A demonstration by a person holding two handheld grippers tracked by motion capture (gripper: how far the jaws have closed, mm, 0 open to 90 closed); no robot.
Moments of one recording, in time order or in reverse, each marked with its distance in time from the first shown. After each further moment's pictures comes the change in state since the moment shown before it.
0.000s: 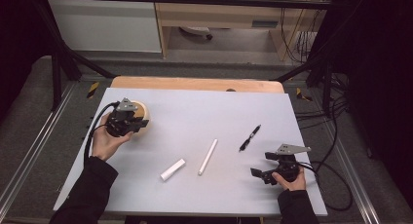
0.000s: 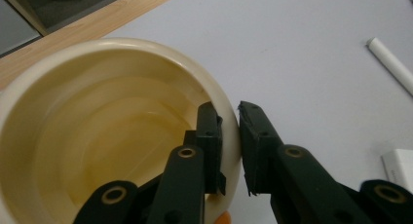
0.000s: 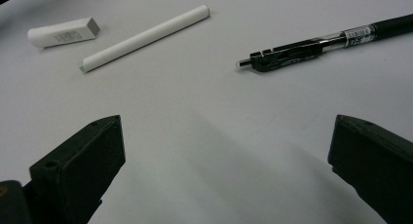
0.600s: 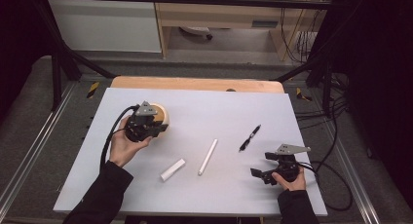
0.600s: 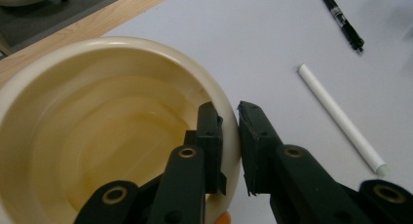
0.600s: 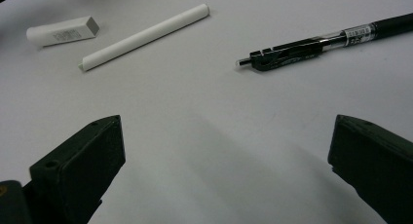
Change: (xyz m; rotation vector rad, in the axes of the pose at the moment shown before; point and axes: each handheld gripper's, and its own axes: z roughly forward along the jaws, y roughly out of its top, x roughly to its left) left arm -0.055 0.027 0.008 -0.033 -0.081 0.032; right arm 0.000 0.000 0.000 0.003 0.000 -0.001
